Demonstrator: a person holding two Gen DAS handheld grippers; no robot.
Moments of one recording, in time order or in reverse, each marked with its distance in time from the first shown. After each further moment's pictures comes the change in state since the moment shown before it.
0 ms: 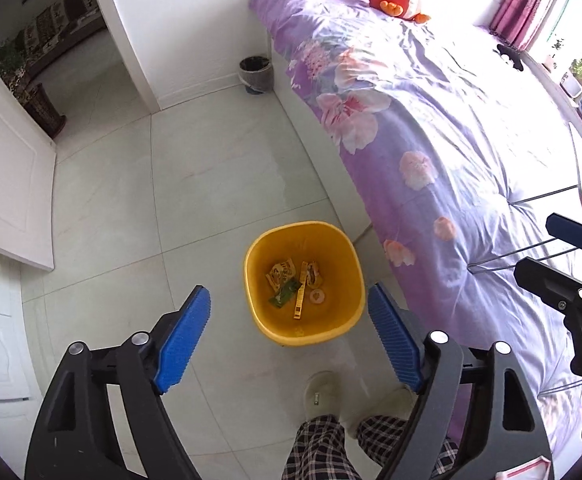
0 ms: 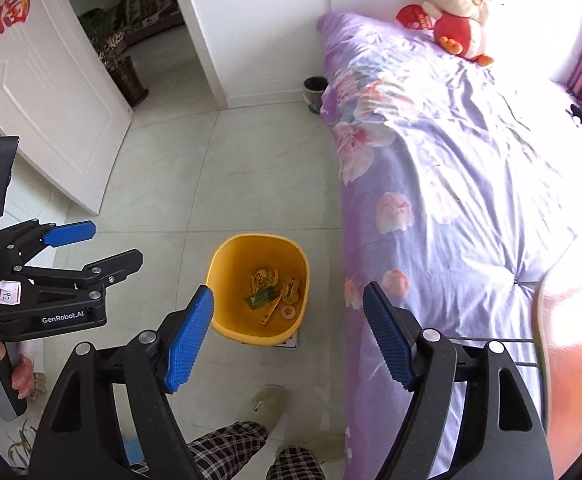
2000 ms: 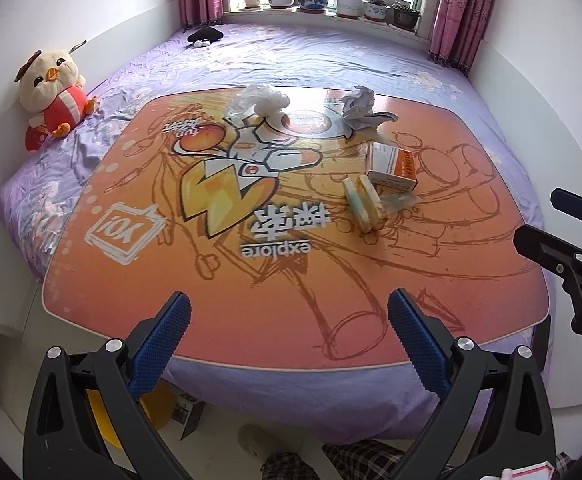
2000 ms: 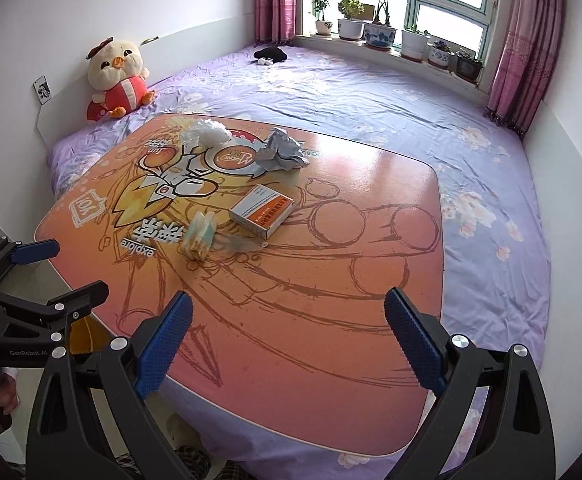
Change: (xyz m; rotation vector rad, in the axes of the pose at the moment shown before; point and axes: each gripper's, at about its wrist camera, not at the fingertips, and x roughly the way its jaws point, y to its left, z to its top) left arm -0.093 -0.449 -0.105 0.798 -0.133 -0.379; right arm -0.258 -0.287 -0.318 0.735 -0.214 -0.539
